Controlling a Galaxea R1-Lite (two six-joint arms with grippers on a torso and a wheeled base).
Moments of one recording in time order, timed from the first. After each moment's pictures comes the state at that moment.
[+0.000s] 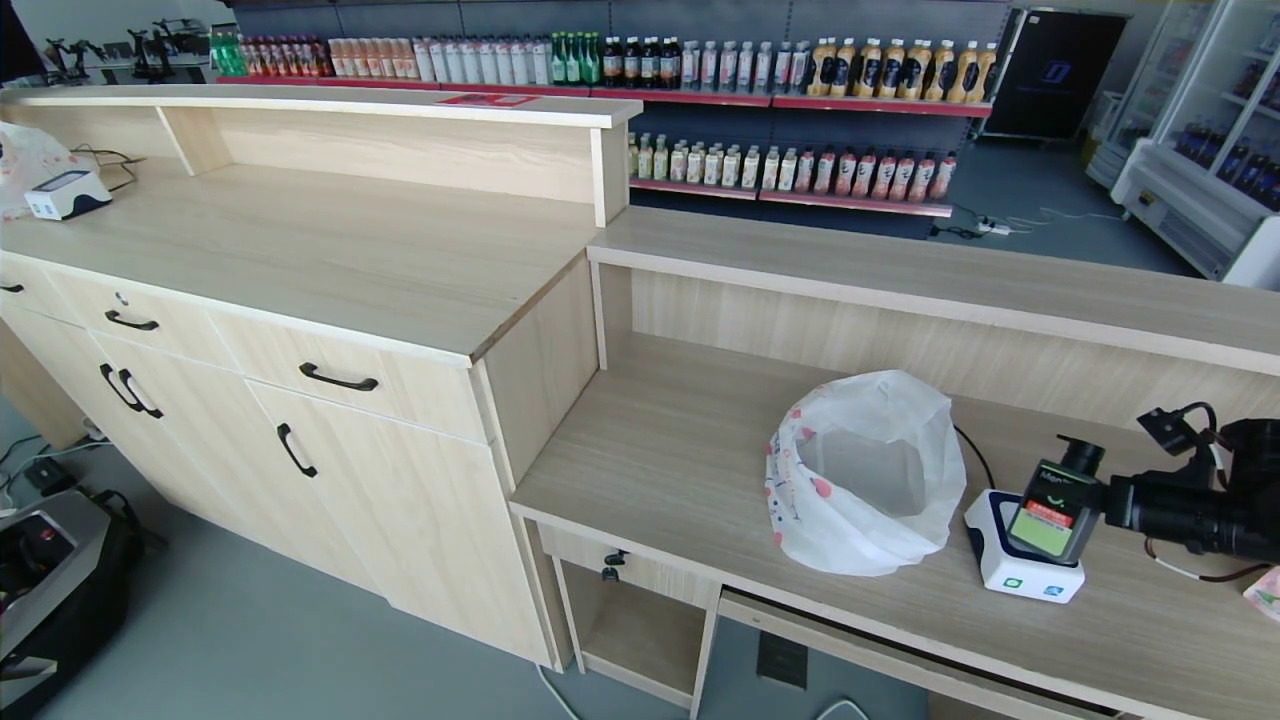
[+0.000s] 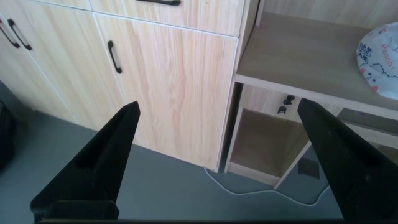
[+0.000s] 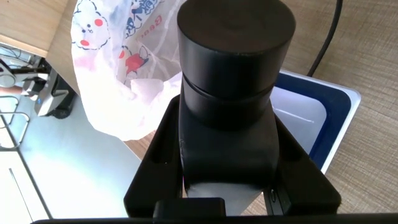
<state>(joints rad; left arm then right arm) 0.00 0.00 0.00 0.00 -0.02 -0.01 -0.53 2.24 -1.03 -0.46 0.95 -0.19</state>
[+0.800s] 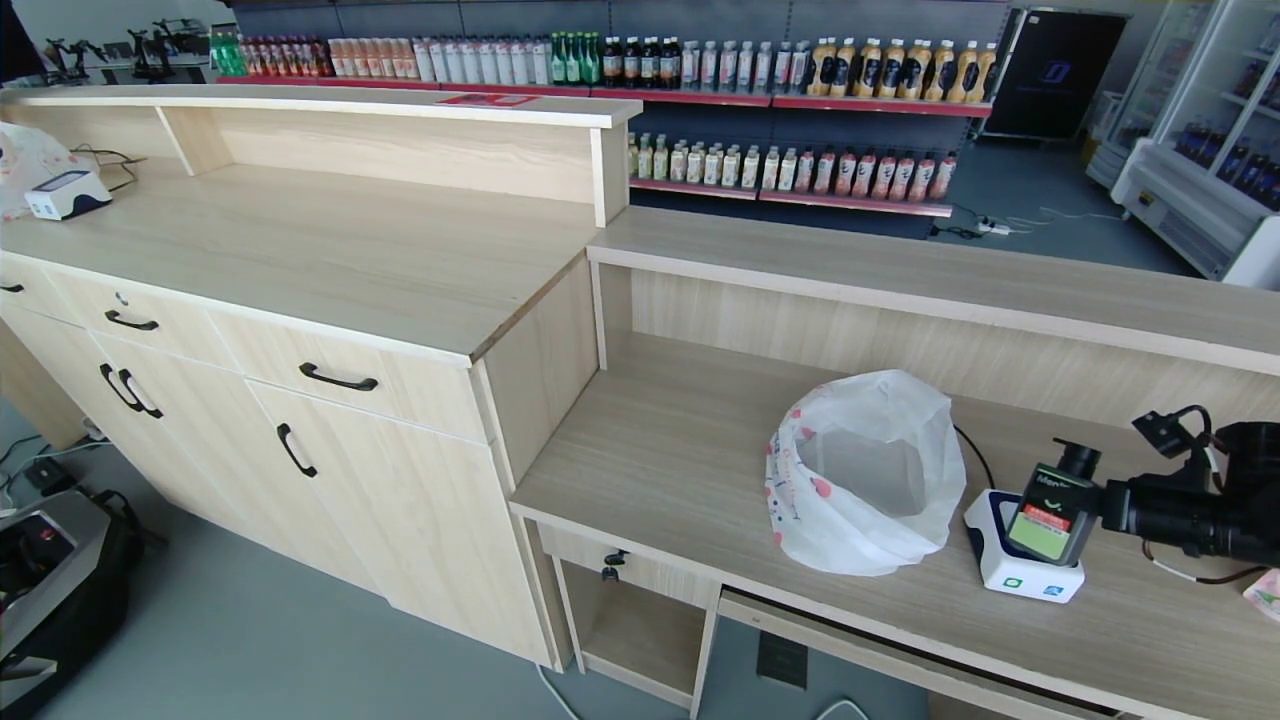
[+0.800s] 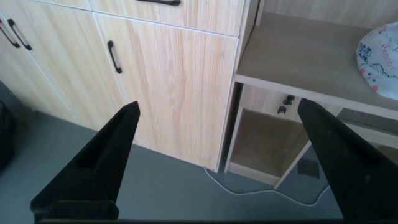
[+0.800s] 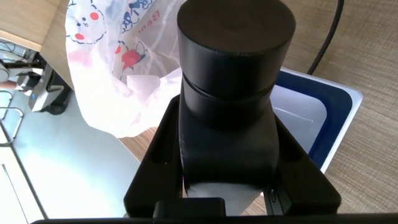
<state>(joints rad) 0.00 0.00 0.00 0.00 -0.02 -0.01 -0.53 2.25 -1.03 -0.46 0.95 -0.22</state>
